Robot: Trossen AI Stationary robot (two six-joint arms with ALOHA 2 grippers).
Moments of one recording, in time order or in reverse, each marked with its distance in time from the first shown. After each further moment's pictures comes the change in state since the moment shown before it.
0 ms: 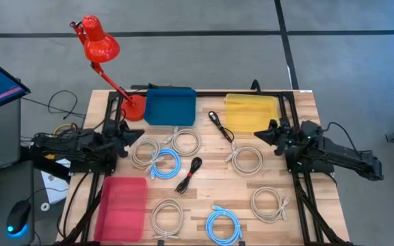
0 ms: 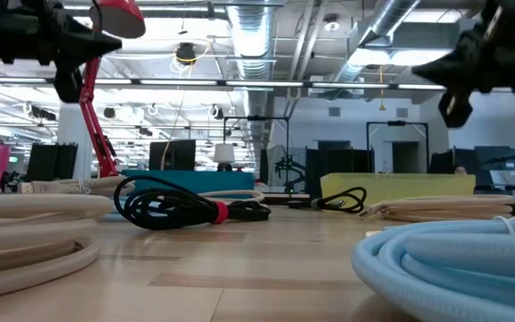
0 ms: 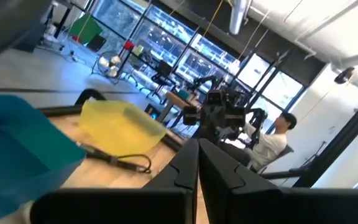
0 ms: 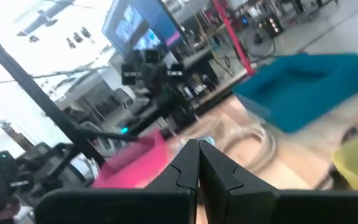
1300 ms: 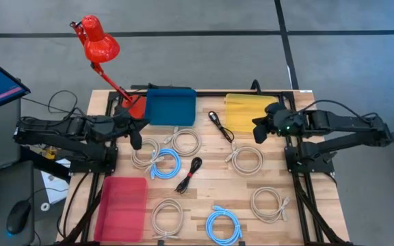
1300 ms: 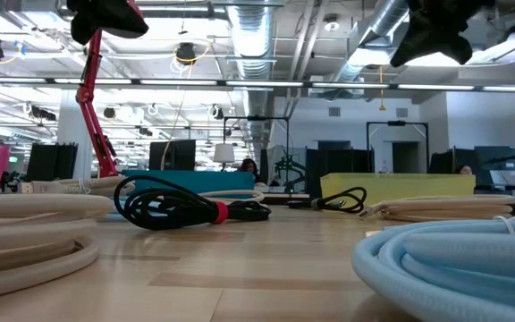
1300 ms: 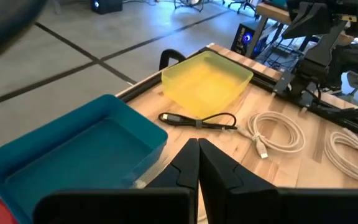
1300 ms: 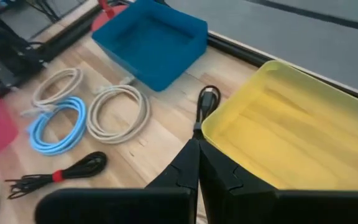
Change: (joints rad) left arm 0.000 0.642 0.677 -0.608 -0.177 0.095; right arm 0.336 0.789 0.827 -0.827 0.711 0.090
